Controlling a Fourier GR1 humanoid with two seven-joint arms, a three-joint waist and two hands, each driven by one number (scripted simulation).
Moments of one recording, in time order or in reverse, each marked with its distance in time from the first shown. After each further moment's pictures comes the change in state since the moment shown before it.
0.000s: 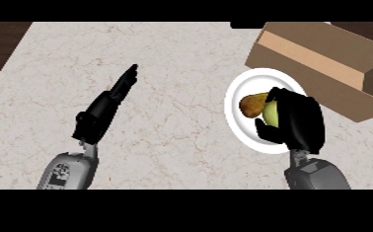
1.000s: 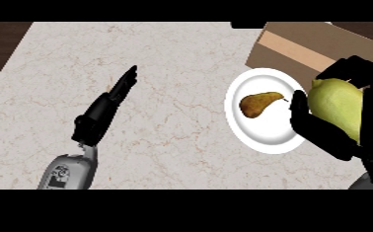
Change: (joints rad) left arm 0.014 -0.009 0.013 -0.002 -0.015 -0.021 -0.024; right arm -0.237 0.071 -0.126 -0.541 -0.052 0.392 0.233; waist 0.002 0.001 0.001
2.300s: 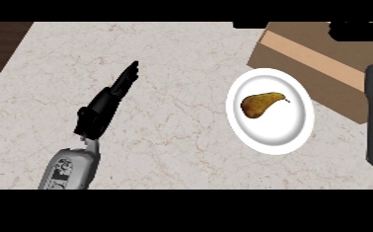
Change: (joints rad) left arm -0.043 -0.021 0.030 0.030 -0.015 -0.016 0.011; right arm -0.350 -0.282 -0.367 0.805 -0.132 -0.332 -0.246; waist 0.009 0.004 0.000
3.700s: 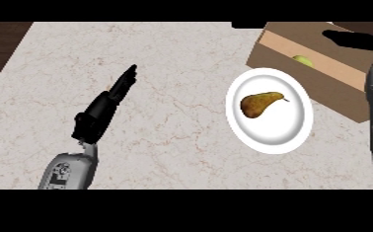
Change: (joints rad) left arm 0.032 0.001 0.005 -0.008 -0.007 -0.013 -0.020; right arm -0.079 -0.009 -0.407 0.621 -0.480 -0.499 -0.509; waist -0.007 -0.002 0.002
